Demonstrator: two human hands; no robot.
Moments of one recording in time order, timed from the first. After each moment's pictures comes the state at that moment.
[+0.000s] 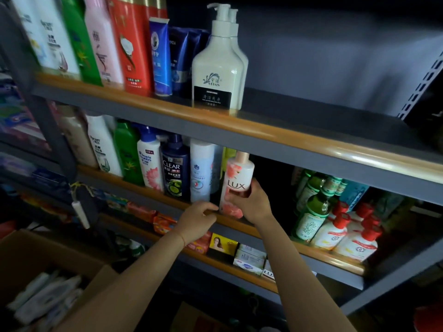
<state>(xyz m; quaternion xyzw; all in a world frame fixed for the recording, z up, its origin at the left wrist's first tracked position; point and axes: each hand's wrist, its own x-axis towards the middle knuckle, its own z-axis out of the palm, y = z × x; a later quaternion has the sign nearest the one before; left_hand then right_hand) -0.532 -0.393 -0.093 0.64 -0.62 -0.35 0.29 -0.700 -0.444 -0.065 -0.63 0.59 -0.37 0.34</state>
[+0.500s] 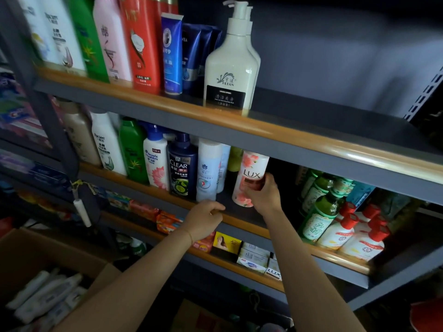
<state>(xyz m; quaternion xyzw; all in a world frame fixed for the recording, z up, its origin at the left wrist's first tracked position) -0.525 -0.399 -0.096 0.62 -0.63 -0.35 0.30 -0.697 -0.459 -0.057 -0.57 0.67 -0.37 0.31</state>
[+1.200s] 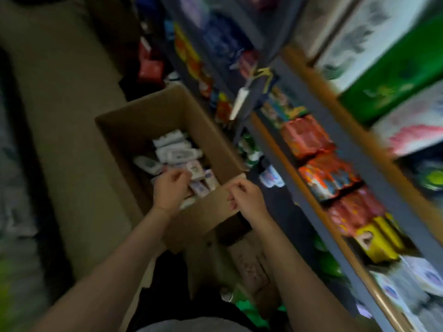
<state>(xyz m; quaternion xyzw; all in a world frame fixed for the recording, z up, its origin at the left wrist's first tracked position) -0.214 -0.192 -0.289 0.82 -0.05 -0.30 0.49 -0.354 -0.323 -0.257 -0.67 0.48 0.03 0.57</state>
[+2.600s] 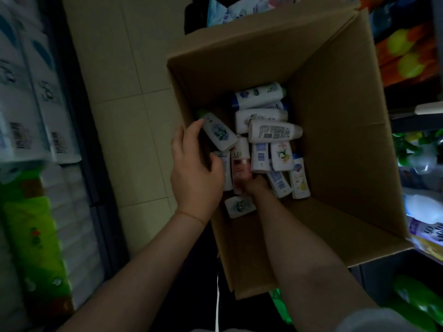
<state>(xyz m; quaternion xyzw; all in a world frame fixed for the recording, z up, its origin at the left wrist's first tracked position) -0.045 -0.129 -0.399 0.92 -0.01 -0.12 0.38 -0.130 -0.252 -0.609 -0.60 0.57 0.34 0.45</state>
